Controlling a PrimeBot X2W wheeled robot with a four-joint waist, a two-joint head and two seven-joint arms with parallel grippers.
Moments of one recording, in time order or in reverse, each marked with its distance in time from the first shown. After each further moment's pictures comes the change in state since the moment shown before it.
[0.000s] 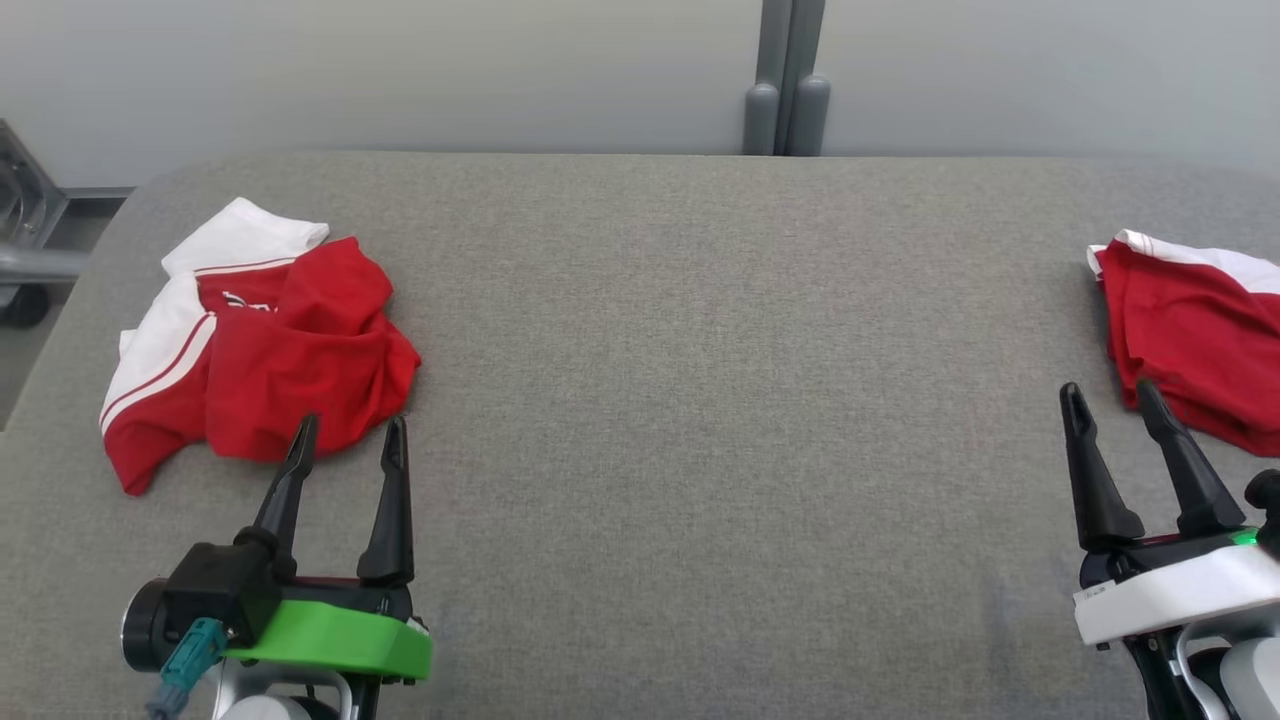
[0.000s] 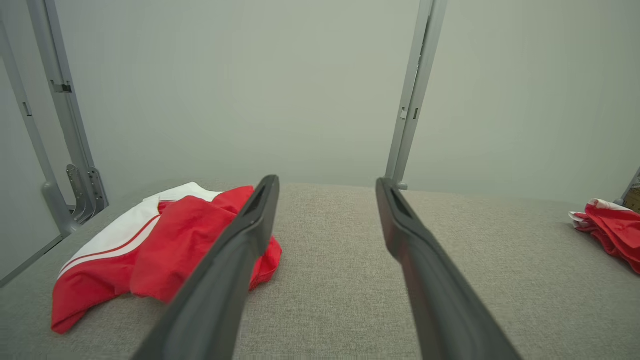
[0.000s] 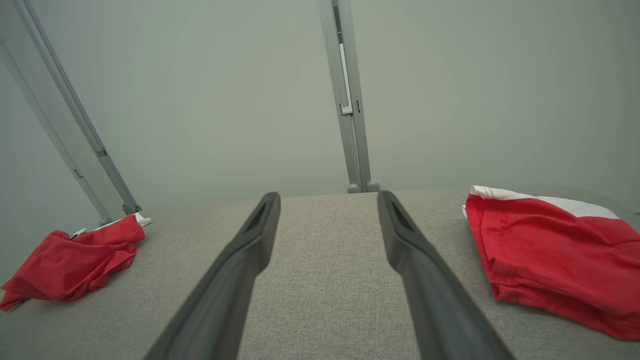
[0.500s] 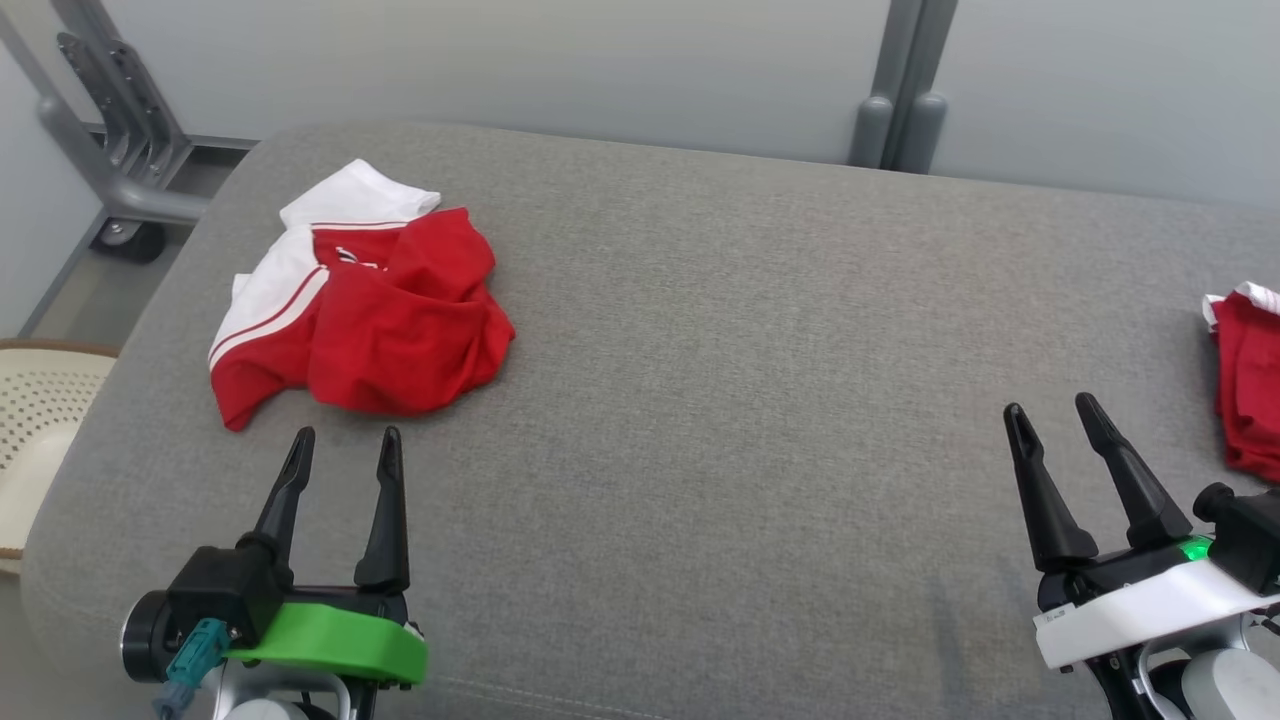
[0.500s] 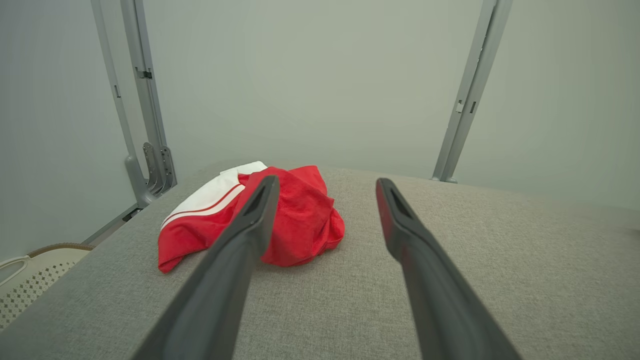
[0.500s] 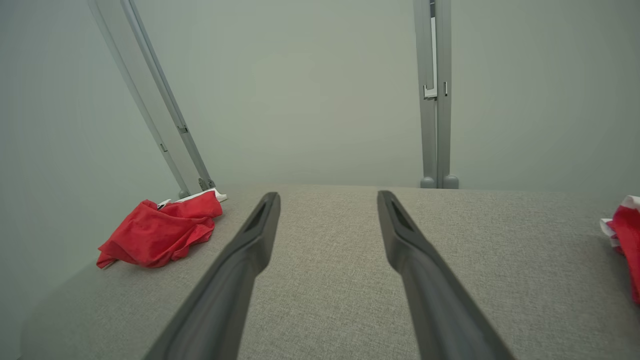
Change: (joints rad) left arm 0.000 -0.003 0.007 0.049 0.009 -0.001 0.000; right arm 0.000 0.022 0.061 -0.006 -0.007 0.050 0.000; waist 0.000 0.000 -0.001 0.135
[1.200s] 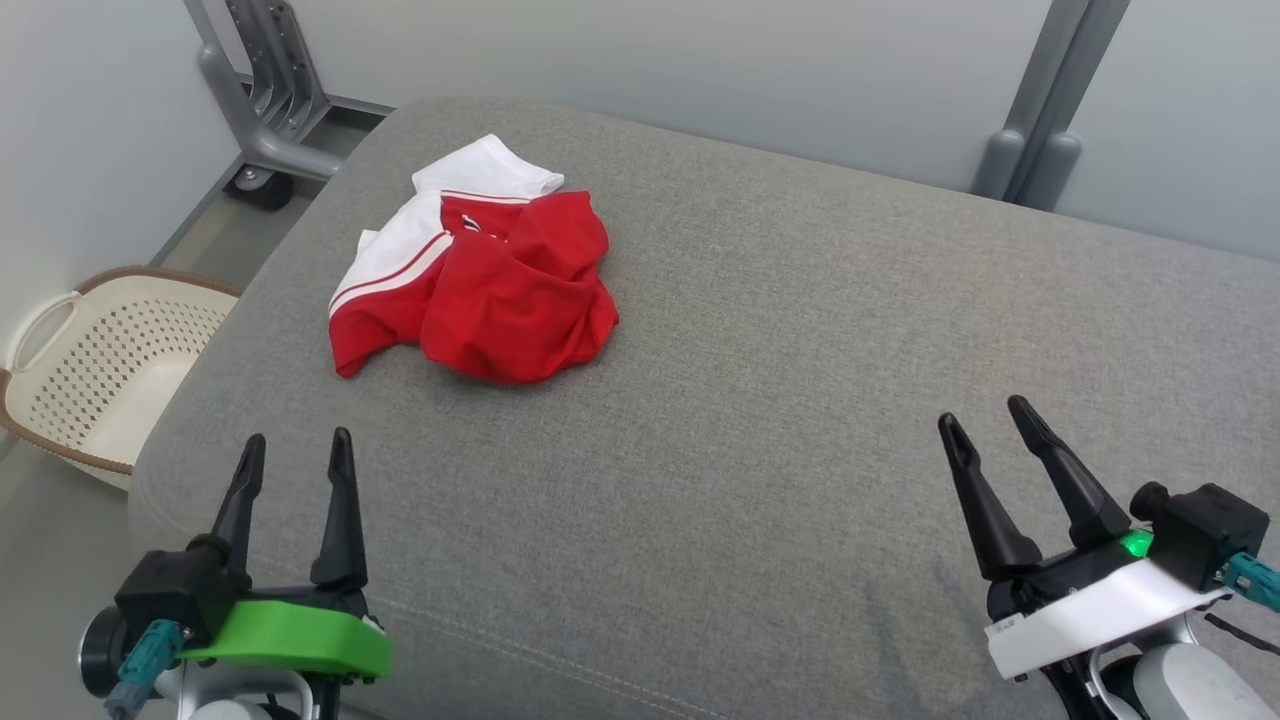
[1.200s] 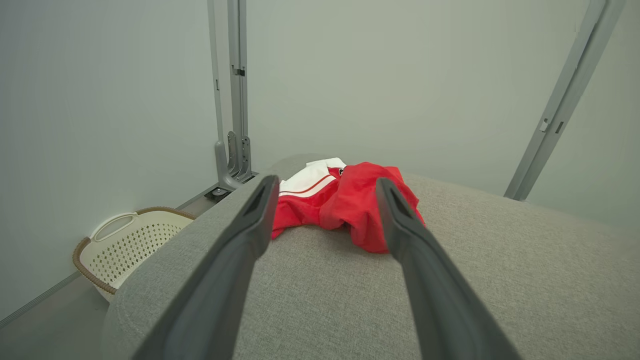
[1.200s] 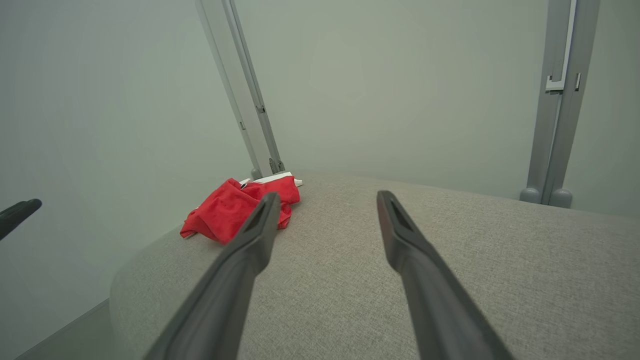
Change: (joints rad) left arm 0.006 0.000 0.061 0.028 -0.025 0.000 0.000; right arm -0.031 0.023 0.073 0.012 -0.034 0.035 0.007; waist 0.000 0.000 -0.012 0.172
